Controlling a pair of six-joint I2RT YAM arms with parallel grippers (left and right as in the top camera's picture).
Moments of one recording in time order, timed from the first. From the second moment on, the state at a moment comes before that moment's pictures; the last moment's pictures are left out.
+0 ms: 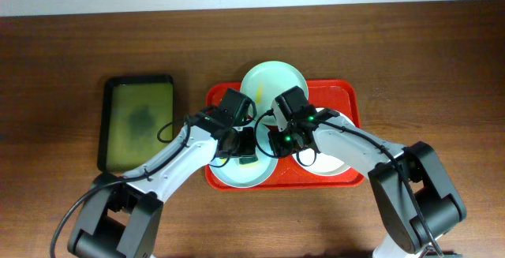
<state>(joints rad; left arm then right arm) -0.54 1.73 1.07 -0.60 0.14 -0.52 0.49 1.83 1.04 -0.47 -0.24 0.23</state>
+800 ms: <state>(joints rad) -0.55 1.78 1.08 -0.66 -0.07 -0.64 0.49 1.83 1.04 -0.47 -0.24 0.23</state>
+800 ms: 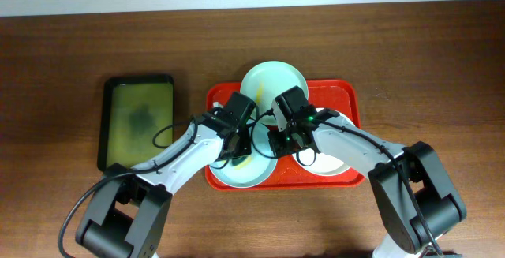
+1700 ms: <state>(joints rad) -0.56 1.82 1.13 -0.65 -0.03 -0.64 0.49 1.83 1.04 -0.47 -0.23 0.23</state>
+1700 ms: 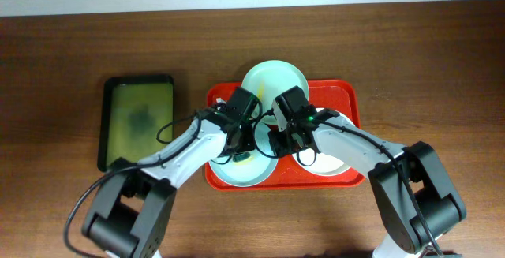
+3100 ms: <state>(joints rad) -0.09 1.46 1.15 -0.93 -0.14 -0.64 0.65 1.76 1.61 -1.08 0.44 0.13</state>
